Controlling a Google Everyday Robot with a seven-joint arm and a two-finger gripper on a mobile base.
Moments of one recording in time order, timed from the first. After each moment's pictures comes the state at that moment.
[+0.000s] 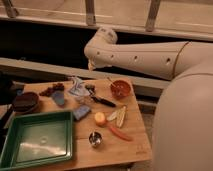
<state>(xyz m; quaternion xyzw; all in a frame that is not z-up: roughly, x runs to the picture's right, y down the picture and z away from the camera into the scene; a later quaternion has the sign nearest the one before) -0.023 -0.126 0.756 -0.06 0.01 0.64 0.76</state>
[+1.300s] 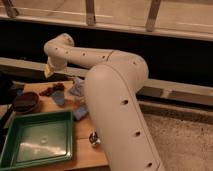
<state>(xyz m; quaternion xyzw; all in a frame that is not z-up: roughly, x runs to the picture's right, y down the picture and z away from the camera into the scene) -0.270 -0.109 0.836 -0.24 -0.07 0.54 0.80</state>
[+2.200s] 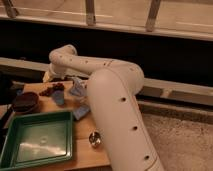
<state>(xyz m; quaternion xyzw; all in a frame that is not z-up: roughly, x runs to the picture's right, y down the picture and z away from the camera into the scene) -0.293 -0.067 0.883 -0.30 -0.11 0.55 0.77</state>
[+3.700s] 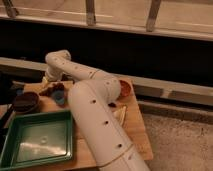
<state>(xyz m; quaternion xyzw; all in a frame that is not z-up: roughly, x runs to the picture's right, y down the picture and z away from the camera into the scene) -0.328 -0.051 0.944 -0.33 -0.08 0.49 0.81</state>
